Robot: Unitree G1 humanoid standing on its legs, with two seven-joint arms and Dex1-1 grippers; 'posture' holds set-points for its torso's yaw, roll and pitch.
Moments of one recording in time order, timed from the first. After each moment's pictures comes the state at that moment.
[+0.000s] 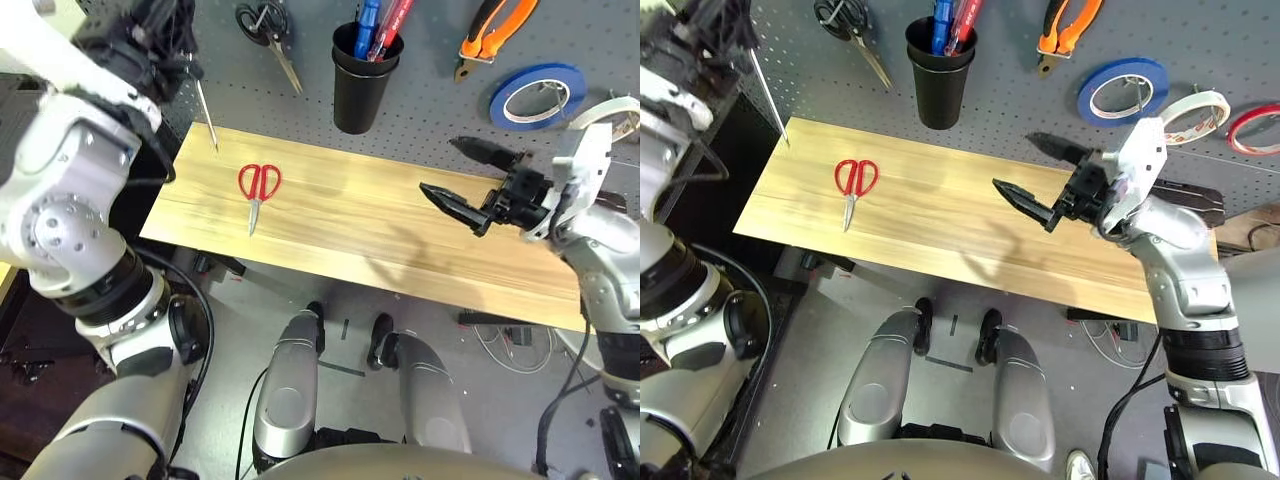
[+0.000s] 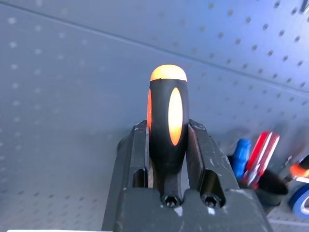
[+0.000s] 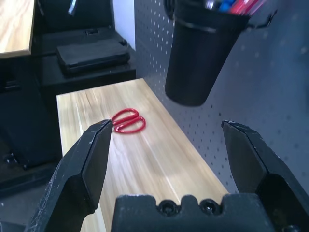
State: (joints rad) left arm -0.92 0.36 0.48 -0.40 -0.62 0.98 -0.12; right arm -0.35 -0.60 -0.14 -0.24 0.57 0.27 0.83
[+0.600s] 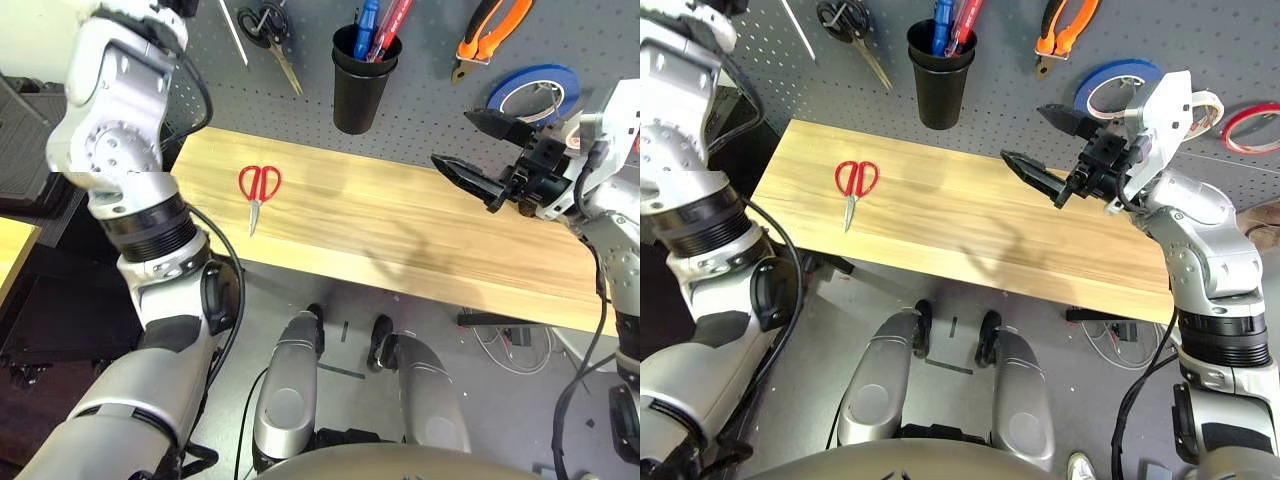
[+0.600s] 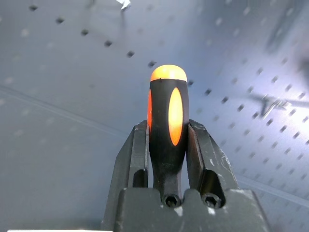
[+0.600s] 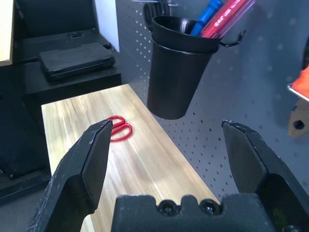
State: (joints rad) left arm -1.11 0.19 0.35 -0.05 -0.53 0.45 -0.09; right arm -0.41 -0.62 -0.18 -0.23 0.58 0.36 0.77
